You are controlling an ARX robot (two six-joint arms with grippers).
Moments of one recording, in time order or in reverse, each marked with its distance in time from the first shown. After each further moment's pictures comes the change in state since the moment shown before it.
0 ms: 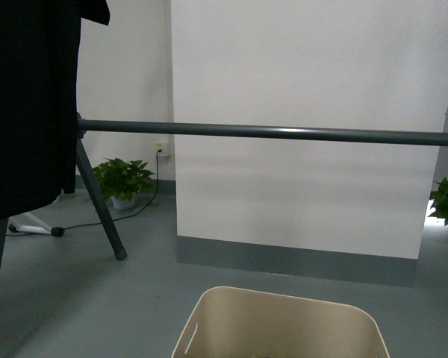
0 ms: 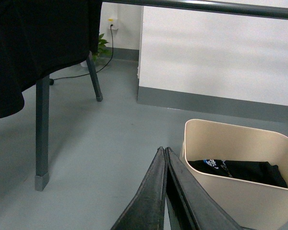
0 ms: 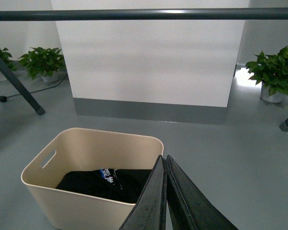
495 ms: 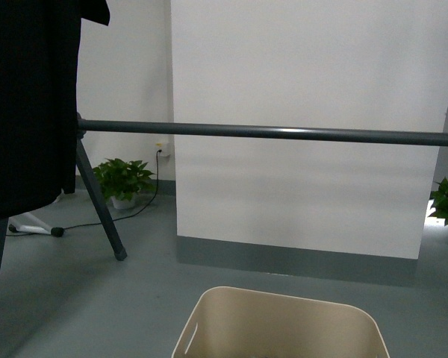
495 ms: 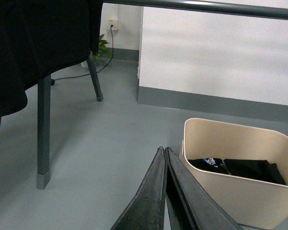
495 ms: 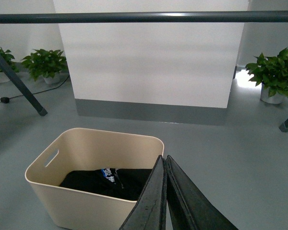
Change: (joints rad) left arm 0.000 -0.160 0.000 -0.159 0.000 0.000; right arm 0.000 -0.167 0.000 -0.164 0.000 0.000
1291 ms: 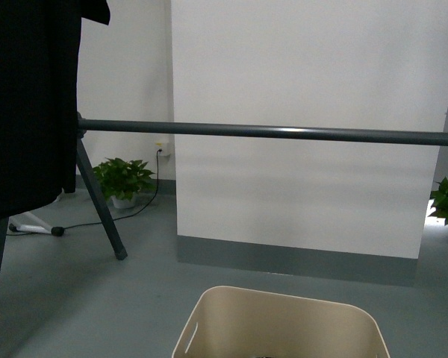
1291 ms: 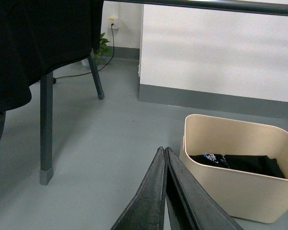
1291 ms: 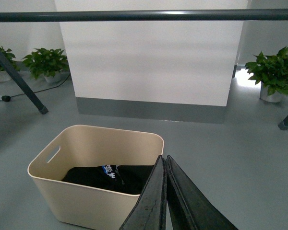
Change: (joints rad) left arm 0.000 -0.196 0.000 -0.203 0.000 0.006; right arm 0.000 -0.203 0.001 -0.210 0.000 0.000
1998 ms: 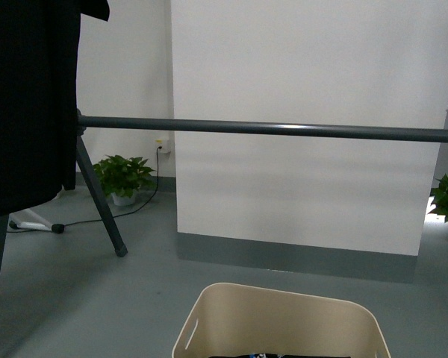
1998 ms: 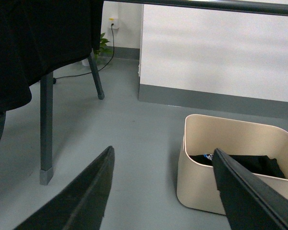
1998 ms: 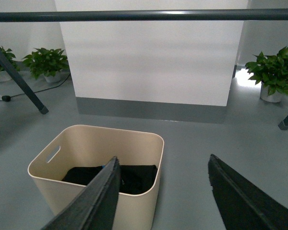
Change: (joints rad) left arm 0.000 0.000 0.000 0.000 0.000 0.000; right arm 0.000 0.000 0.000 0.000 0.000 0.000
